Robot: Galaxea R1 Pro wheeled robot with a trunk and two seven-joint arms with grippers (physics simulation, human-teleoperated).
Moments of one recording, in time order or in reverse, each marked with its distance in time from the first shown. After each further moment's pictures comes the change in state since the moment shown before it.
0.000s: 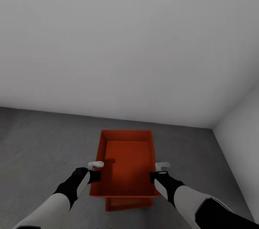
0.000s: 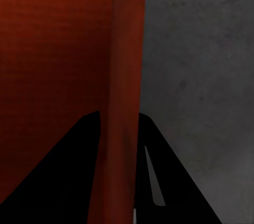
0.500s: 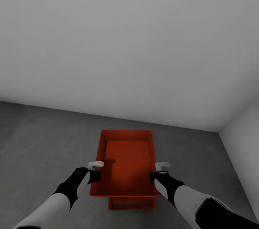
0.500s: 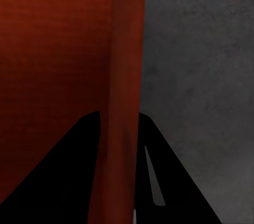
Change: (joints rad) left arm 0.000 -0.001 0.002 0.000 -0.002 -0.005 -0.002; right arm 0.001 -0.003 0.002 -0.006 -0.001 -0.001 -0.001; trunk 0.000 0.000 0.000
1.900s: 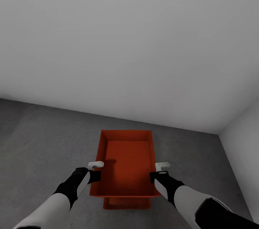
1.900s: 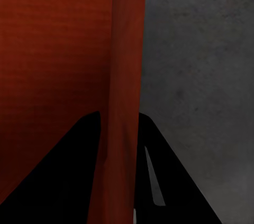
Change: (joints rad) left arm 0.000 0.000 0.000 0.000 -0.002 0.004 0.000; right arm 0.000 0.002 -0.003 0.005 0.001 0.000 0.002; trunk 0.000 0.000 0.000
